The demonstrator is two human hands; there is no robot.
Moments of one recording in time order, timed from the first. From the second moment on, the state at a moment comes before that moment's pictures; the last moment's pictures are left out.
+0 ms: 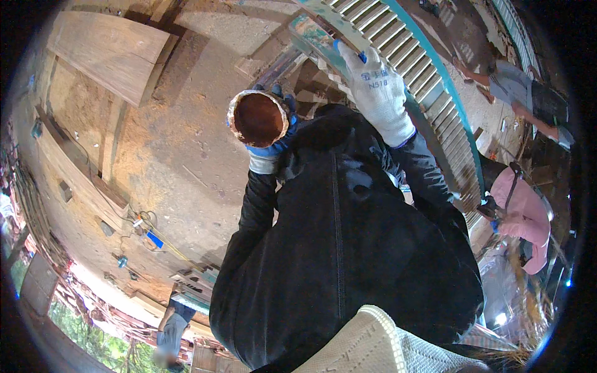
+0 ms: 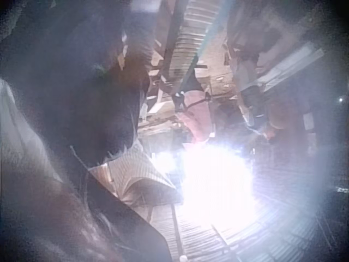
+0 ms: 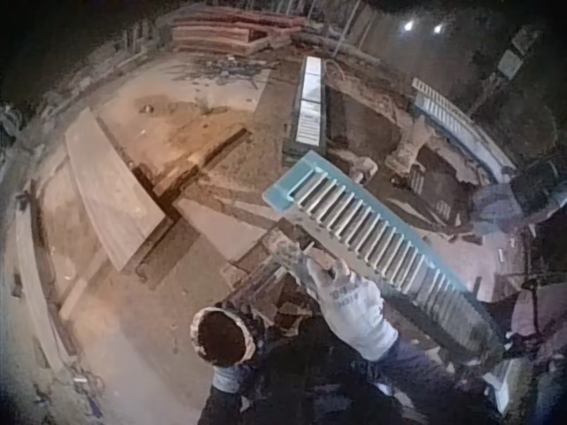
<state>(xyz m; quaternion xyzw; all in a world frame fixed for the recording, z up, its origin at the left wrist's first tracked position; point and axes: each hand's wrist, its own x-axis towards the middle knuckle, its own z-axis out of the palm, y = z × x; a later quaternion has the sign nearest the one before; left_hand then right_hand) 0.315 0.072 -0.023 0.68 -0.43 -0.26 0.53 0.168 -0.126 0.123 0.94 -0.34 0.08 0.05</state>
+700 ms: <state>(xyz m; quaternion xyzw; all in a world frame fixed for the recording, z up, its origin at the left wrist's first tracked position) 0.318 0.075 -0.005 0.72 -0.49 -0.28 0.39 0.151 -0.146 0.120 0.92 -0.38 0.09 -0.07</state>
